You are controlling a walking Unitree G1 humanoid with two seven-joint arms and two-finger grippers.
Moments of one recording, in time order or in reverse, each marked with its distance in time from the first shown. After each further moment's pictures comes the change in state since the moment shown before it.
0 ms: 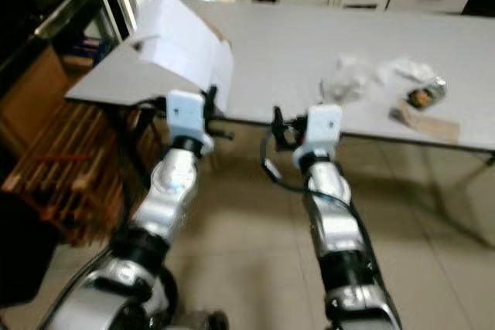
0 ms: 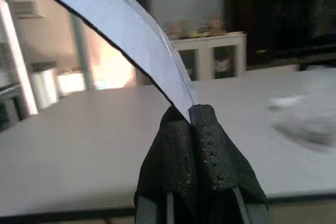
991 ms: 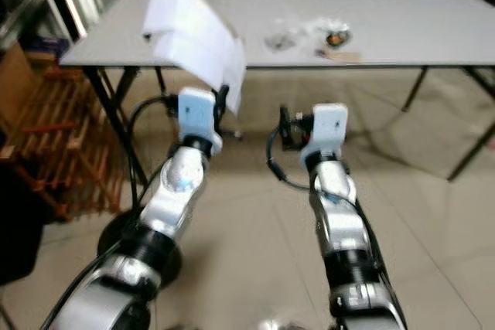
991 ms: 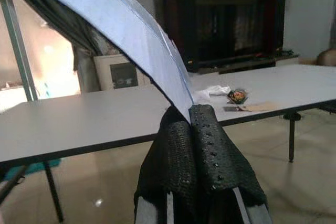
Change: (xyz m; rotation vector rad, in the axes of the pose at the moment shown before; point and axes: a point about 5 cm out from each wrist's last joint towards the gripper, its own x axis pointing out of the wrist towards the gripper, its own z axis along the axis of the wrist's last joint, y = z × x) left arm 0.004 -0.002 0.005 0.018 -0.015 -0.019; right arm 0.002 0.000 0.002 -0.011 -0.004 0.002
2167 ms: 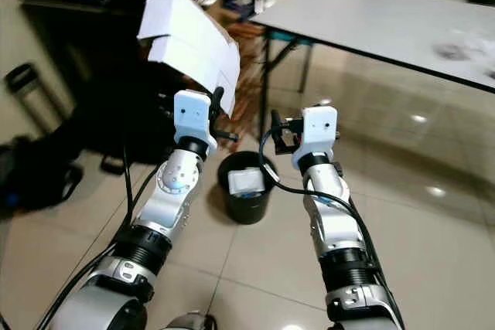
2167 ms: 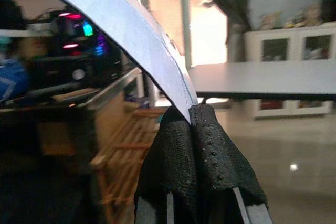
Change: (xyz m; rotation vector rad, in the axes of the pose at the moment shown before) left arm -0.002 0.004 -0.005 0.006 0.025 0.012; right arm -0.002 0.007 -0.005 -0.025 0.029 0.032
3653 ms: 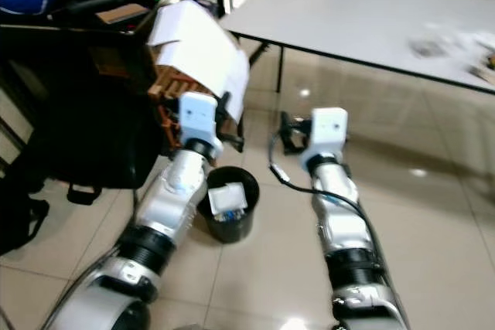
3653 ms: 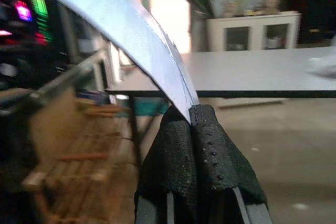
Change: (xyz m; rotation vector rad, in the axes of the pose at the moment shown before) left arm -0.004 0.014 -0.011 -0.014 0.070 0.024; right arm 0.002 0.010 -0.002 0.033 0.022 0.028
